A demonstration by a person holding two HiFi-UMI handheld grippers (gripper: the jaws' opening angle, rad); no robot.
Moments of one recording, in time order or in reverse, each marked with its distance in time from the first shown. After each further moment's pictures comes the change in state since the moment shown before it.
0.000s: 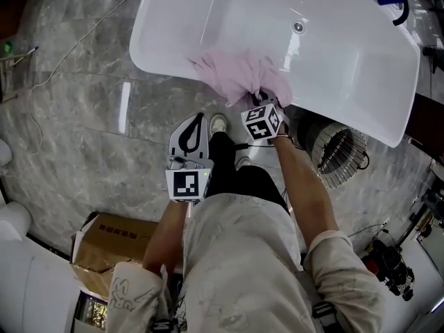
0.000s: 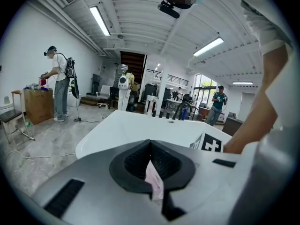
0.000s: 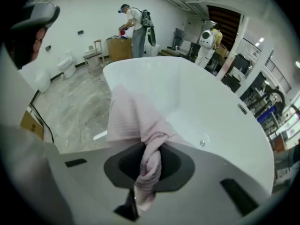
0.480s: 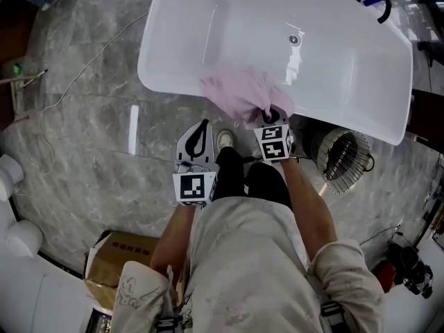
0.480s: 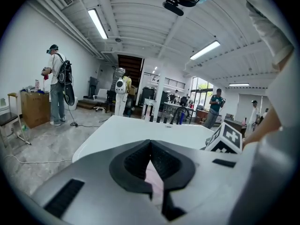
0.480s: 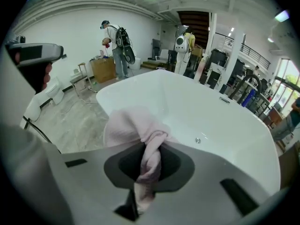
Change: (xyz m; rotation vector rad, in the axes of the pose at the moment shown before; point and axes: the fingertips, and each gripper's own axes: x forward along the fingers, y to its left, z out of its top) left arm -0.005 -0.002 0.033 0.017 -0.031 -0.029; right arm -0.074 -0.014 0.016 0.249 -0.134 -0.049
